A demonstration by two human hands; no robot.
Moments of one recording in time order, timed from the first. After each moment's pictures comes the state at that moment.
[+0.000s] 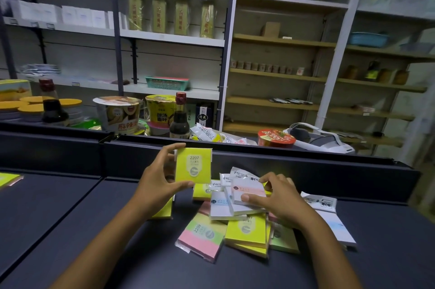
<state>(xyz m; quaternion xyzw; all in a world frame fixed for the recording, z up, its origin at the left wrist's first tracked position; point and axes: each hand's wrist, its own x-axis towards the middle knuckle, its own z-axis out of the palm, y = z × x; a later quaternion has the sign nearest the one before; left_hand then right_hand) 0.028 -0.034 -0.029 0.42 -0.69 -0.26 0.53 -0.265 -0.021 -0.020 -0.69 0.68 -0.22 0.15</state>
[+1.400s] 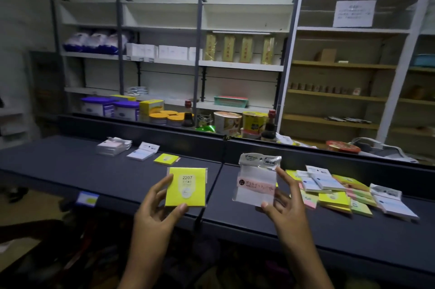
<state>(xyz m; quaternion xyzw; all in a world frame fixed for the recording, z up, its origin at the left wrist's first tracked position) 0.245 0.312 -0.030 0.44 -0.46 -0.29 0.72 0.010 0.250 -0.014 -0.60 0.39 -0.59 0.38</state>
